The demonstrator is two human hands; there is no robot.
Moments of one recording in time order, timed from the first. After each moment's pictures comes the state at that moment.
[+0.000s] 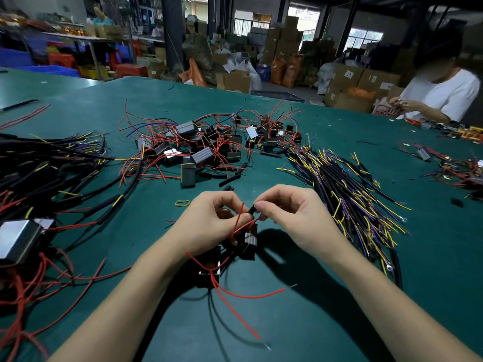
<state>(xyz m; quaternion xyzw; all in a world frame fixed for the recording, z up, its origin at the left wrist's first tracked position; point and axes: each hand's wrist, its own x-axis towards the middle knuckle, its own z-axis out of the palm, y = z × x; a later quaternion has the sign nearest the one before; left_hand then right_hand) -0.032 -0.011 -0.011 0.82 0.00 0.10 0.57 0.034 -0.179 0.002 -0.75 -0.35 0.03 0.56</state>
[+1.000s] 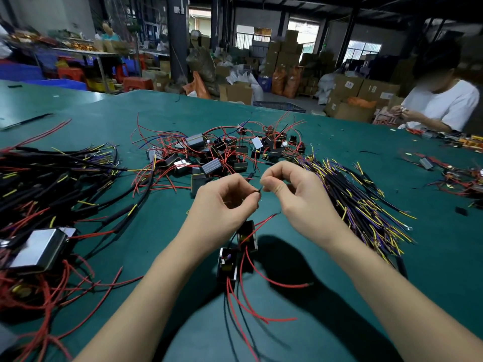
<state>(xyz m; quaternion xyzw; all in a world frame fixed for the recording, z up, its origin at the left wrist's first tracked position) -0.034 -0.019 0.015 0.78 -0.05 0.27 0.56 0.033 -0.155 0.039 -0.77 -0.39 -0.09 0.50</state>
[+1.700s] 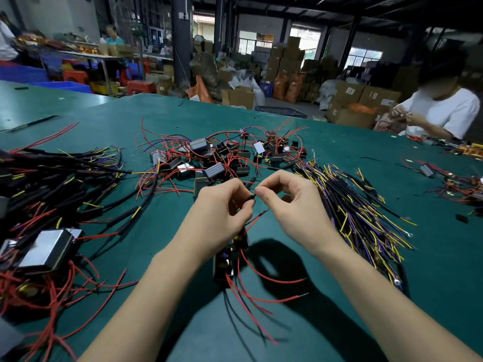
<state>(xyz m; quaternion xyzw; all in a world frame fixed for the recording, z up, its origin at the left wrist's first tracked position) -0.036 -0.008 0.014 0.86 -0.04 0.31 0.41 0.030 -0.145 0.031 -0.76 -0.35 -0.10 0.54</state>
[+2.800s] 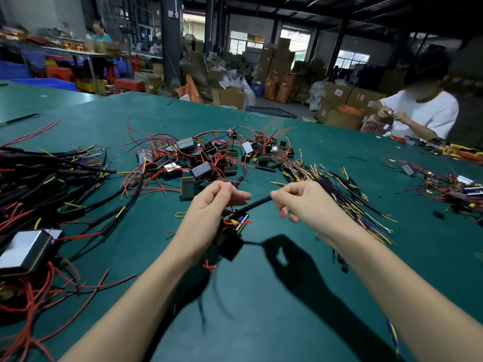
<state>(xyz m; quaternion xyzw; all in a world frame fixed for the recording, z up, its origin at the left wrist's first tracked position) -0.028 -0.025 0.006 0.66 0.00 0.21 0.72 0.054 -0.181 0.041 -0.83 -0.19 0.06 0.51</state>
